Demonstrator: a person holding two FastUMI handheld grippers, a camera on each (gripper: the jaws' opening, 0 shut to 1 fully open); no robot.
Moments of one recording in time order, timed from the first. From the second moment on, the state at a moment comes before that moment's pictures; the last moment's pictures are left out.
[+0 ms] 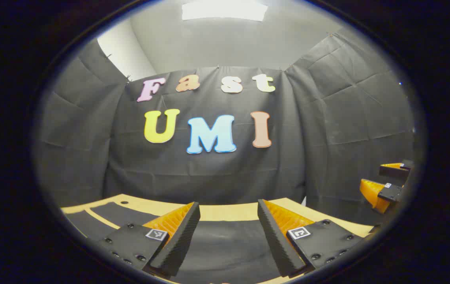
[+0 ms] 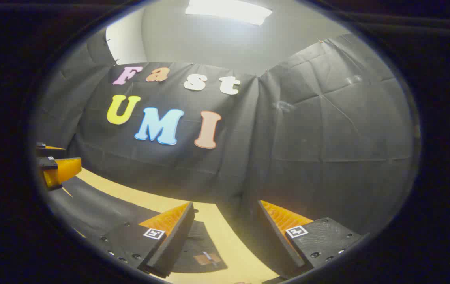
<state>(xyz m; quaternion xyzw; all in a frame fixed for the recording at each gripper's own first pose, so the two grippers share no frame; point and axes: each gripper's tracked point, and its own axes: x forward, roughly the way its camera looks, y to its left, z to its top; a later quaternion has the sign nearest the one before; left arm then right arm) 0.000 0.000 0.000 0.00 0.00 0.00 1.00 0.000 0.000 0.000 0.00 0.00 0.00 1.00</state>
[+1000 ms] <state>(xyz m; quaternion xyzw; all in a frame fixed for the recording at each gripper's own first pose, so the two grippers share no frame) -0.023 0.342 0.046 0.03 0.04 0.19 0.98 0.012 0.109 0.076 -0.07 -0.01 0.09 0.99</state>
